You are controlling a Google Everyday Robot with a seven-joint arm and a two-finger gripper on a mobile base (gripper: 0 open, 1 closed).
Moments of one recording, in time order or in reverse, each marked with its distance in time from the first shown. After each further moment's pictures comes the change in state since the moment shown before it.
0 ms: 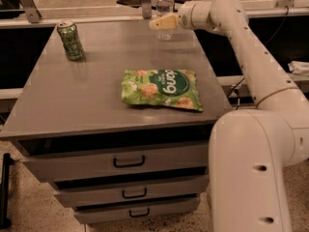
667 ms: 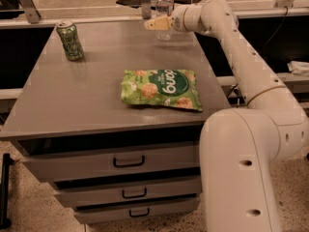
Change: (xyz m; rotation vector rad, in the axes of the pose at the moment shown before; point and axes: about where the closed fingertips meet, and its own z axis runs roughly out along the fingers) arm 0.009 0.008 0.027 0.005 0.010 0.058
